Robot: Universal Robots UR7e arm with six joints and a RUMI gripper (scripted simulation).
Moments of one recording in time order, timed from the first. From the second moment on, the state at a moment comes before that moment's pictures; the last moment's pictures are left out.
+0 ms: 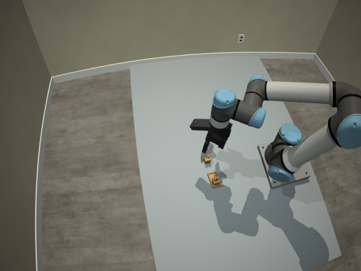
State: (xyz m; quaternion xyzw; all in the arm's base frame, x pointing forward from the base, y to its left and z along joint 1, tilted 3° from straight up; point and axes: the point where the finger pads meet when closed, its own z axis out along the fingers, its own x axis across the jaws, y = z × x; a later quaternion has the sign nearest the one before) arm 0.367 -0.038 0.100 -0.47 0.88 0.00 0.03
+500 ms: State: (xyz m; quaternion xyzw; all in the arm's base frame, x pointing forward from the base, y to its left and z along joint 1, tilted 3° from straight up) arm 0.367 -0.038 0.098 -0.34 0.94 0.00 0.03
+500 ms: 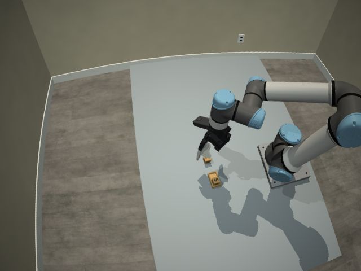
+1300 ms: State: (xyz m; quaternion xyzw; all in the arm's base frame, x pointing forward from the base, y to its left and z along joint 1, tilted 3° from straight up) arm 0.365 -0.035 0.095 -0.12 0.99 0.01 0.03
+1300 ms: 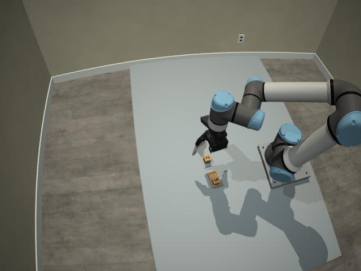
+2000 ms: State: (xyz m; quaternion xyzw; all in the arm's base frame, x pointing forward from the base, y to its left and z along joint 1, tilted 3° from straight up) arm 0.364 -0.035 0.094 -0.08 1.00 0.00 0.02
